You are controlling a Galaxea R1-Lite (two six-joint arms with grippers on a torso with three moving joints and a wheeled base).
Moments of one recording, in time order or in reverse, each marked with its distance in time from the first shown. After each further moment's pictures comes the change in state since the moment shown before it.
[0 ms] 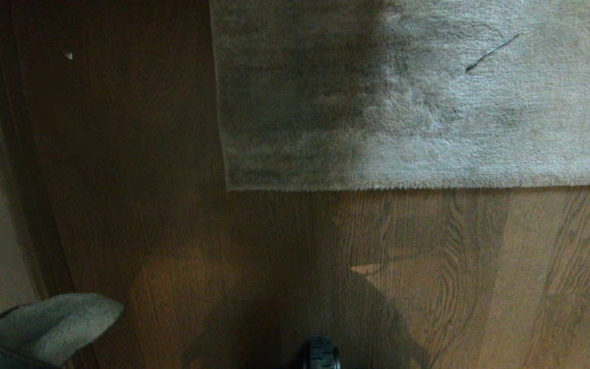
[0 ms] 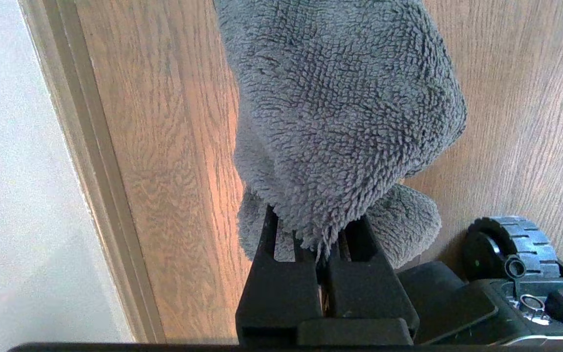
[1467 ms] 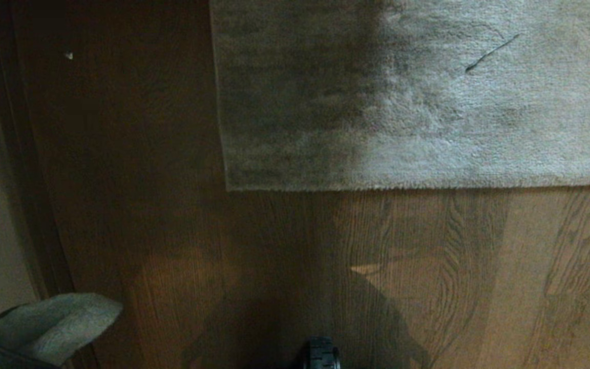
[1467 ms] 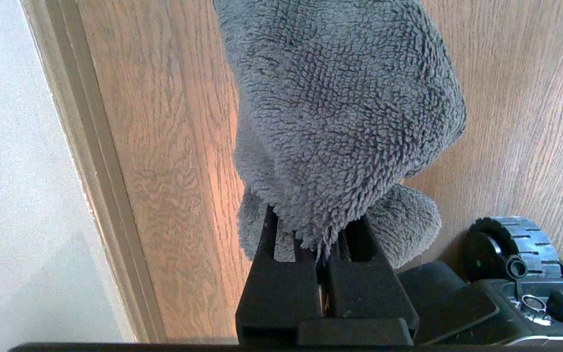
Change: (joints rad) left arm 0.000 0.000 -0.002 0.003 0.005 0.001; right arm 0.000 0.001 0.000 0.000 0.000 0.000
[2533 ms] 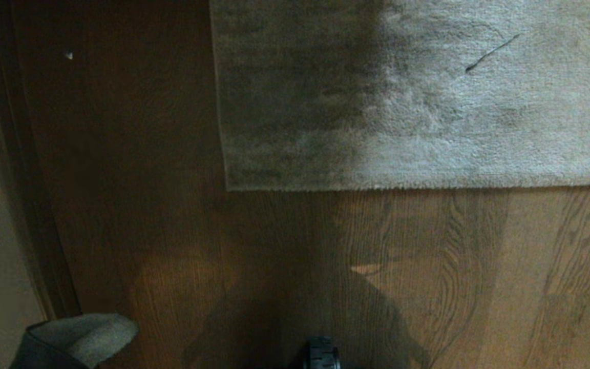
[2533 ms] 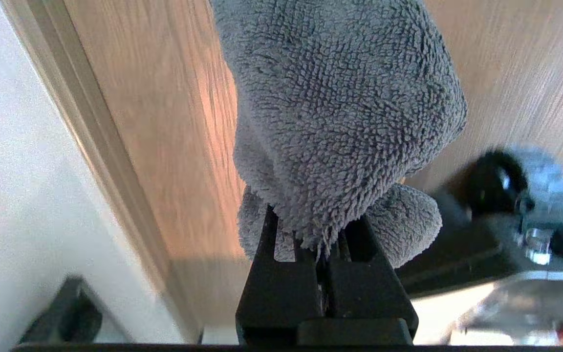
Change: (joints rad) left arm -0.002 0.281 -0.008 0.015 0.001 -0.001; right arm 0.000 0.000 0.000 0.000 0.000 0.000
